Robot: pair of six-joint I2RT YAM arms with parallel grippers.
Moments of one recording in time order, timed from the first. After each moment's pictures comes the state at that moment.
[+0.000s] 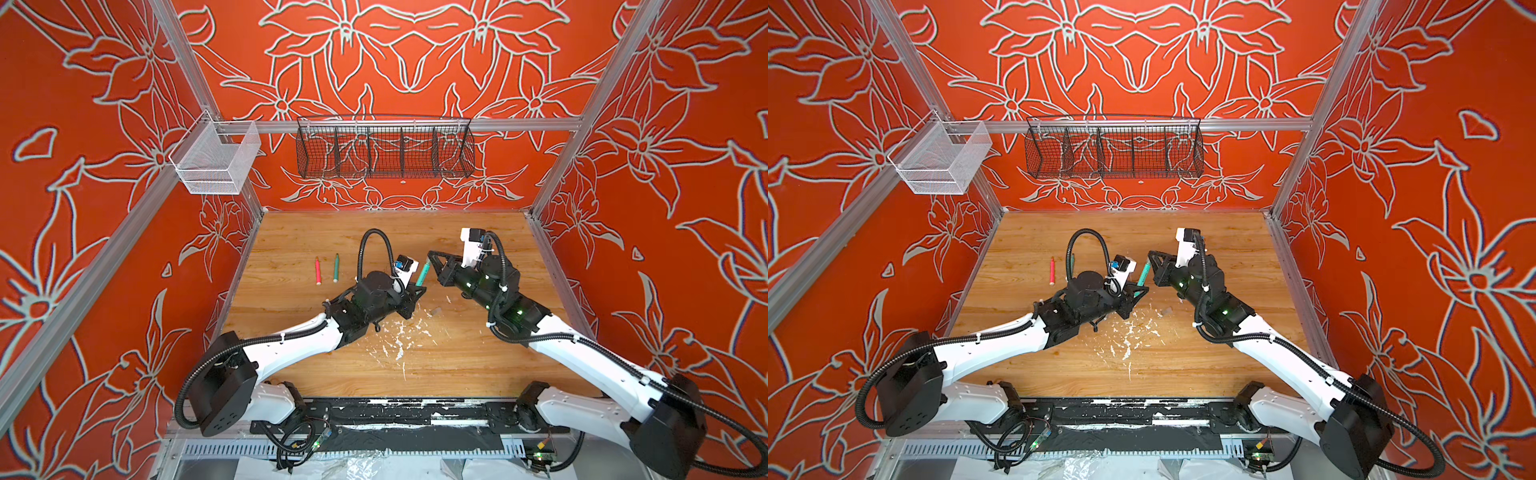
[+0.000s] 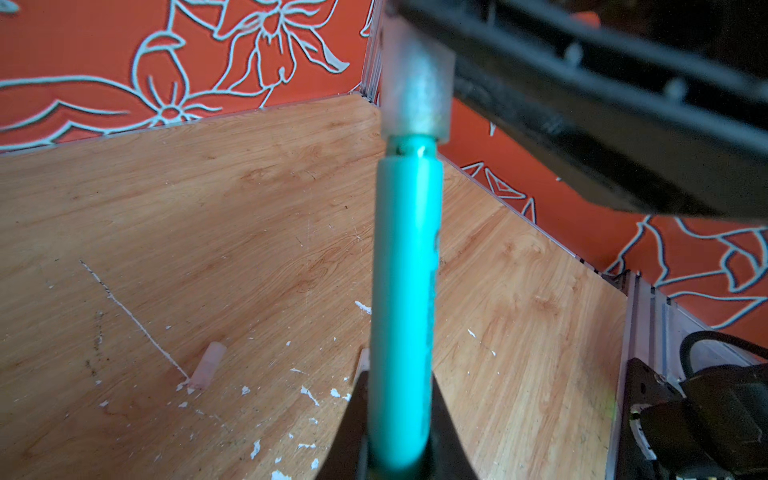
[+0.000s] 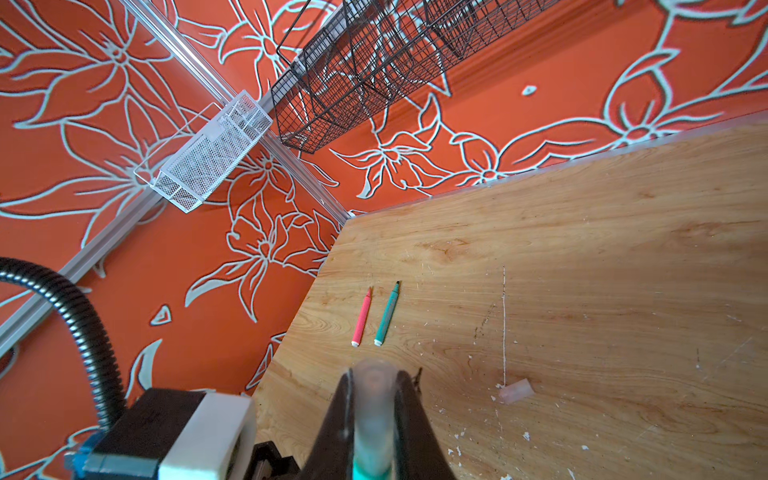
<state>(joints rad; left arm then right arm) -0.79 1.35 0.80 0.22 0.09 -0.25 0.66 1.09 0.82 0.13 0.01 0.68</state>
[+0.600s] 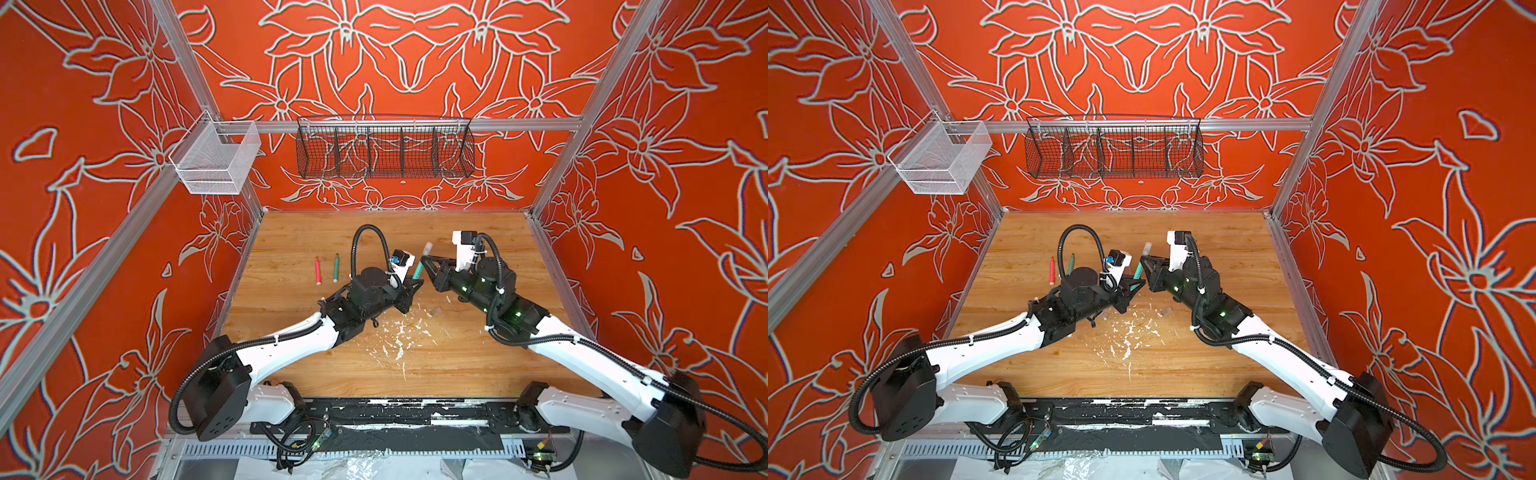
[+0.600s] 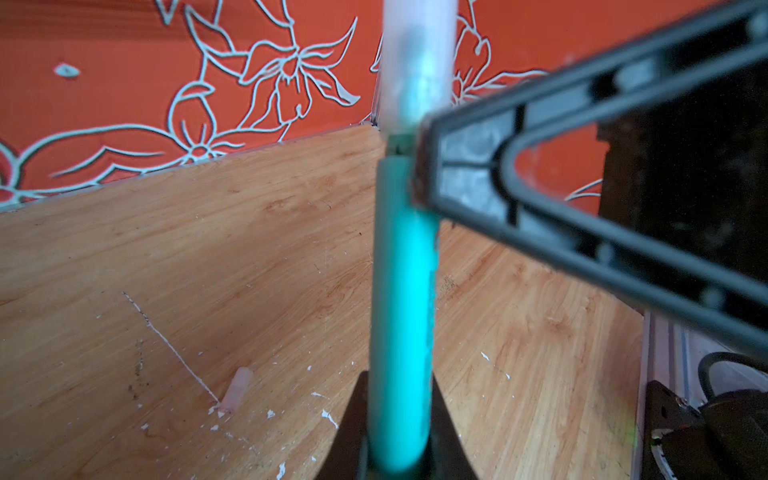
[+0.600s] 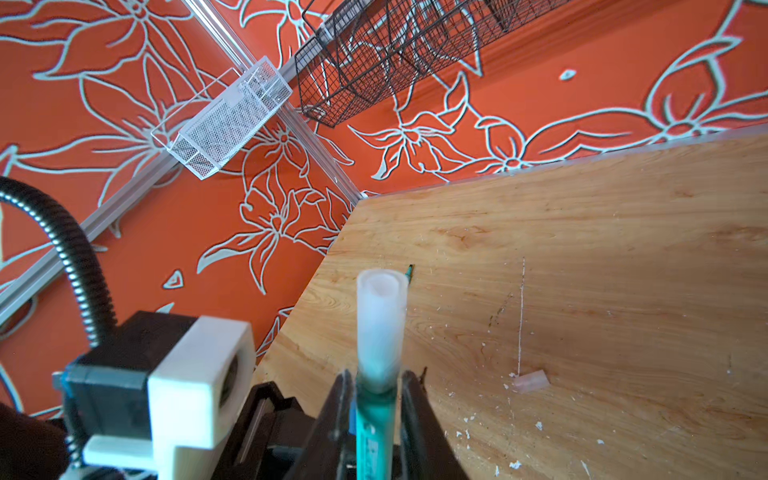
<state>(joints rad) -0.77 1.32 0.81 0.24 0.08 -0.21 0.71 1.09 0.84 0.10 0.00 0.63</state>
